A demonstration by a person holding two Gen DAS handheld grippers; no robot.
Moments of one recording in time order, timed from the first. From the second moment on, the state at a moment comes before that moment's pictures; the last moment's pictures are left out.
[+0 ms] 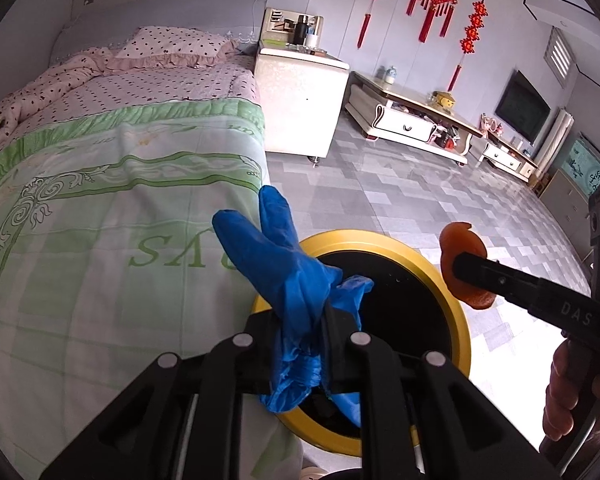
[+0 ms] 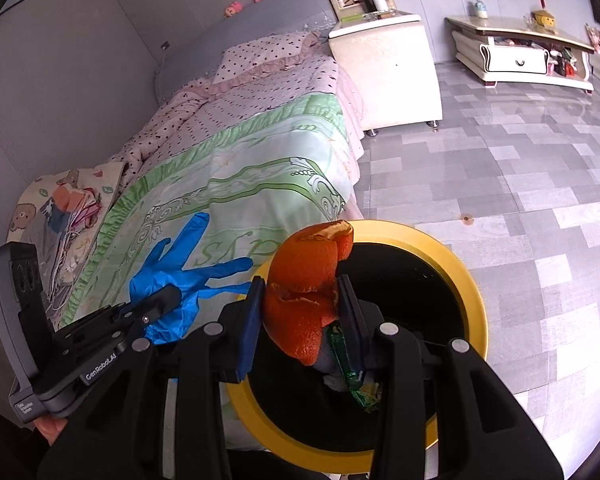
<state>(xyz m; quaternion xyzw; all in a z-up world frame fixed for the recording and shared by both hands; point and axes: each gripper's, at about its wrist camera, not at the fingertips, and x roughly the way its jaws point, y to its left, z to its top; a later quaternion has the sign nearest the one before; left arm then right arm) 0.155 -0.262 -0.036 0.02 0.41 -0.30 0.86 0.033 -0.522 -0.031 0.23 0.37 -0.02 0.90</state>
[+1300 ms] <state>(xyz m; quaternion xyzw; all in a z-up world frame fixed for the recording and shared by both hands) 0.143 -0.073 -0.022 -0.05 0.39 -0.18 0.90 0.070 -0.357 -0.024 0.16 0.40 0.06 0.90</state>
